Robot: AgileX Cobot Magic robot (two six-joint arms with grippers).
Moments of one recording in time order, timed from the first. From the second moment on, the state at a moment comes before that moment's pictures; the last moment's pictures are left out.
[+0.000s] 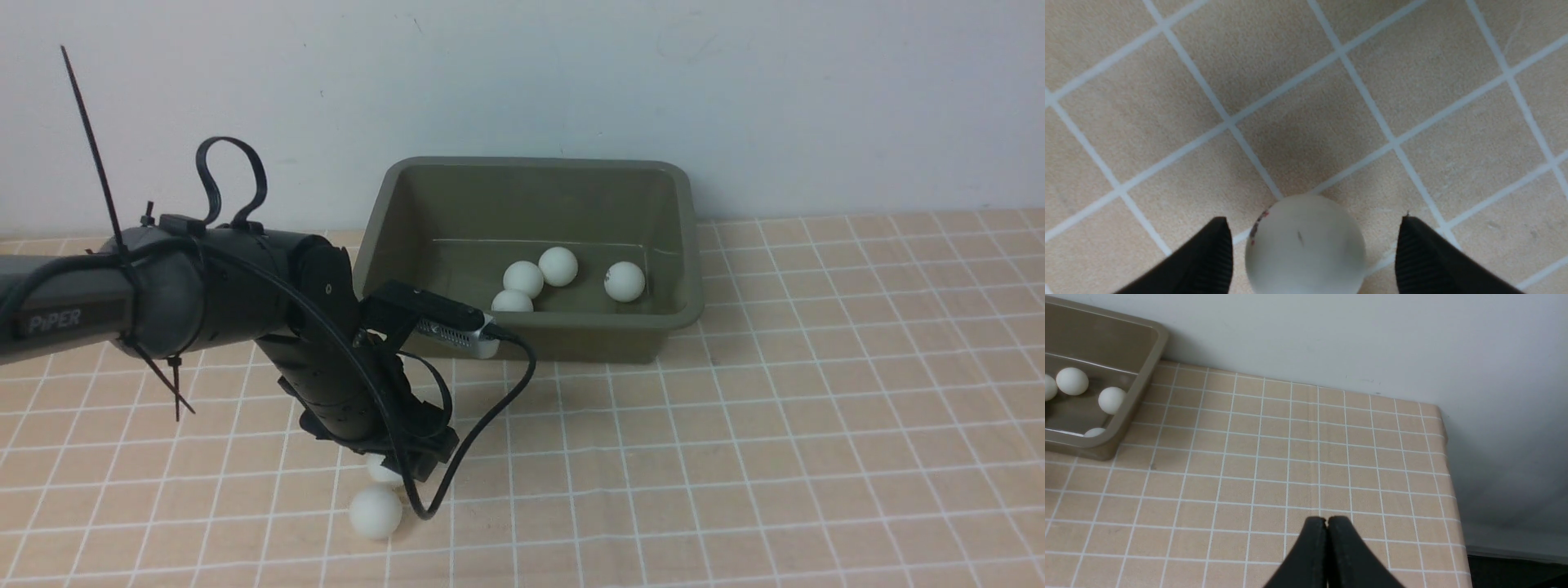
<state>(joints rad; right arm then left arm) -0.07 0.79 -1.20 -0.02 1.16 -0.18 -0.37 1.87 -1.12 -0.18 0.67 0.21</state>
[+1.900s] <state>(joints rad) -0.07 0.79 -1.20 0.00 1.16 -0.18 -0.37 2.11 -1.81 -0.14 0.78 0.24</state>
